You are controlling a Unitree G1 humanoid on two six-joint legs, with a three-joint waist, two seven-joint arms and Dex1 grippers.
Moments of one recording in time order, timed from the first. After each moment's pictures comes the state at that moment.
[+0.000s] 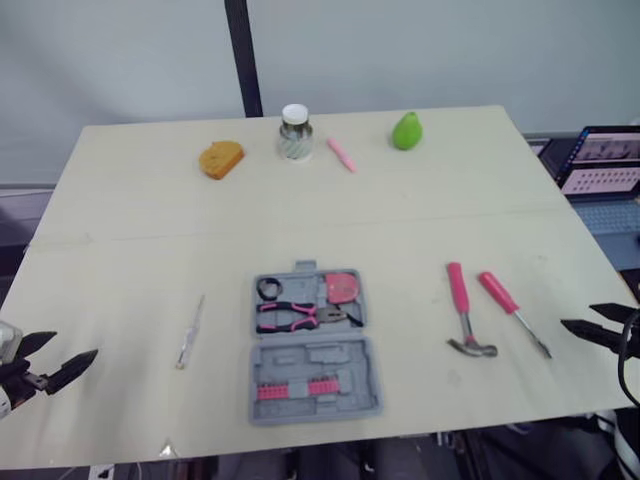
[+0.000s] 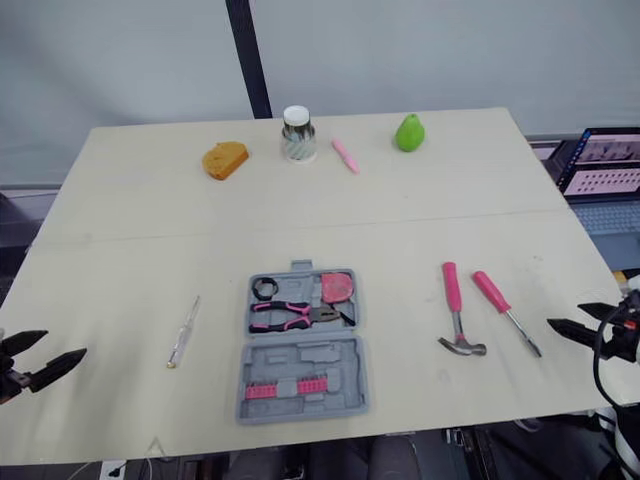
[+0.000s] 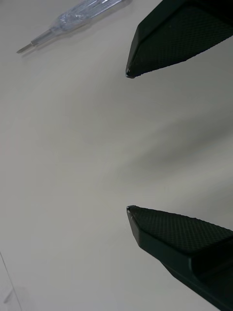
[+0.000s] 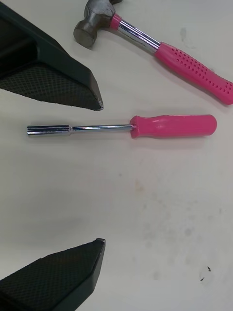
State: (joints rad) left arm 0.31 0.85 0.69 0.18 -0.36 0.23 -0.91; right arm -0.28 -1.07 -0.33 0.88 0.32 0.16 1.26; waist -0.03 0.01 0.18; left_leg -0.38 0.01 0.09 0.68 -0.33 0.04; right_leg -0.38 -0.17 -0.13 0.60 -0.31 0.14
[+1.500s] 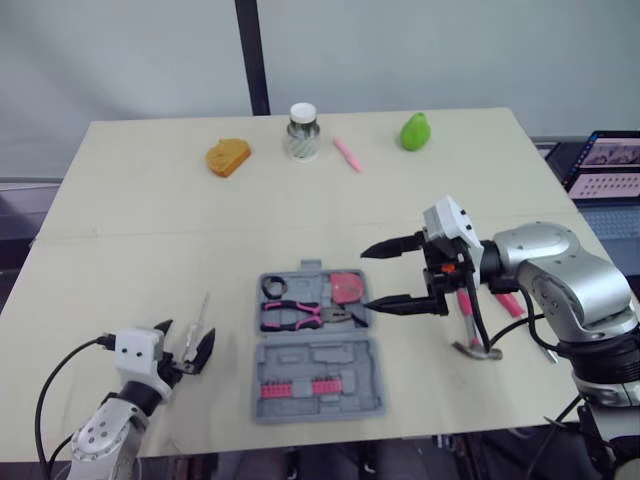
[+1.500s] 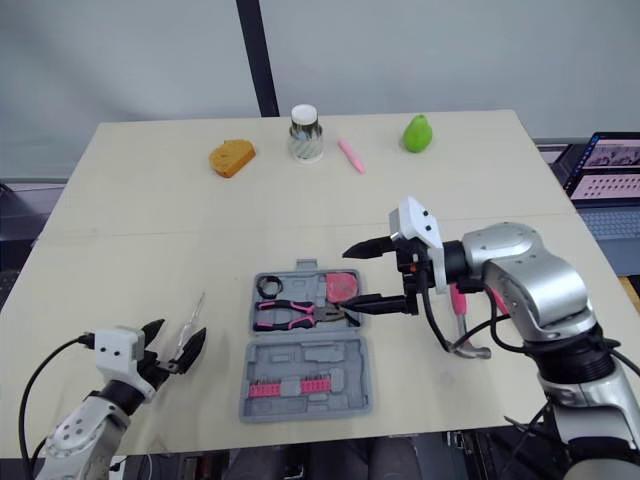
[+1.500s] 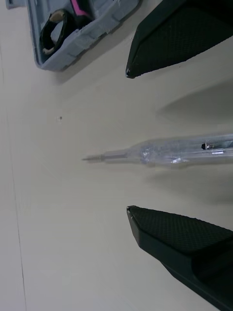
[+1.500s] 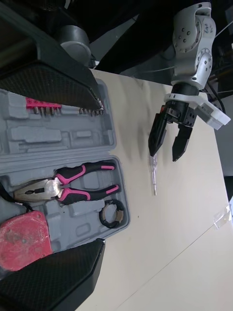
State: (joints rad) left arm 0.34 0.26 0.33 -0.30 -0.25 0.20 -0.35; right arm -0.61 -0.75 0.14 -0.23 0.56 0.63 1.25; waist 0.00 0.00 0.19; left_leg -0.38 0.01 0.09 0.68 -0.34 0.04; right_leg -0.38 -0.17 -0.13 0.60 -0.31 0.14
